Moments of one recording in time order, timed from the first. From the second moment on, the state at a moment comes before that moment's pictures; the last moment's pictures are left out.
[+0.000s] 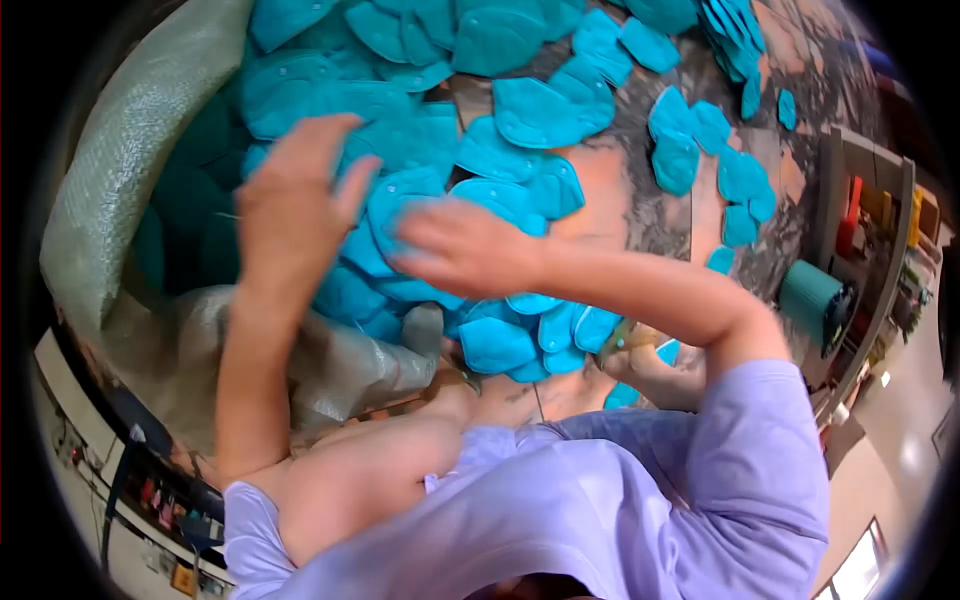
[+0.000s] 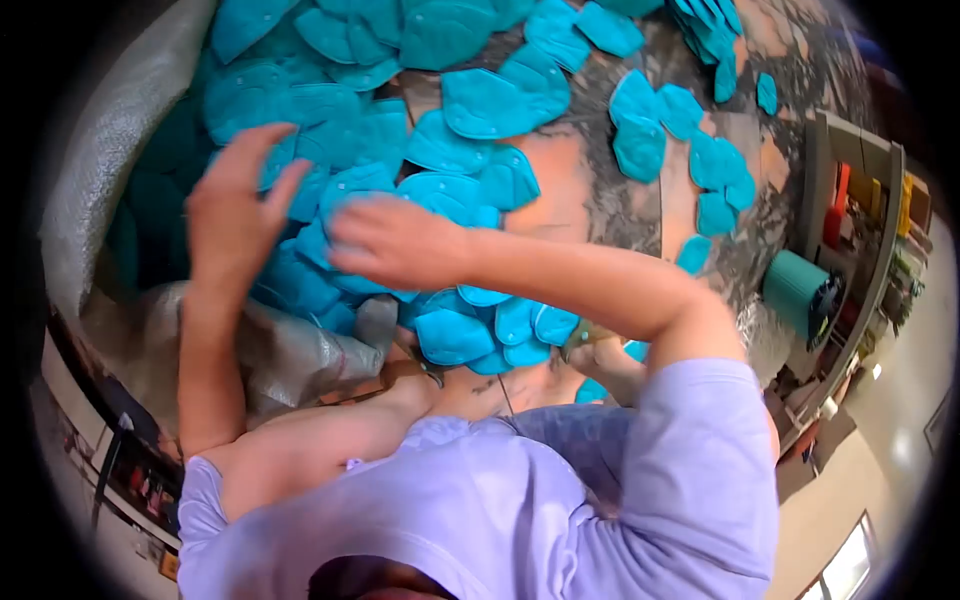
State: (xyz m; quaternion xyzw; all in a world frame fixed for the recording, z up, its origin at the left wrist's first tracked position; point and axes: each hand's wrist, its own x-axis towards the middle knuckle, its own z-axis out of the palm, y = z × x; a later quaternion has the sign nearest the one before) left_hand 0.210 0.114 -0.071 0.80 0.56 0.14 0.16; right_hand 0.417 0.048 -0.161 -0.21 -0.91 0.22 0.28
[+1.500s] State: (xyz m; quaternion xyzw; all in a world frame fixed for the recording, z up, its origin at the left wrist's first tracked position) left_hand 0.386 0.082 -0.222 0.96 0.16 -0.01 0.22; right_hand 0.785 -0.322 -0.241 -0.88 0.28 0.37 0.11
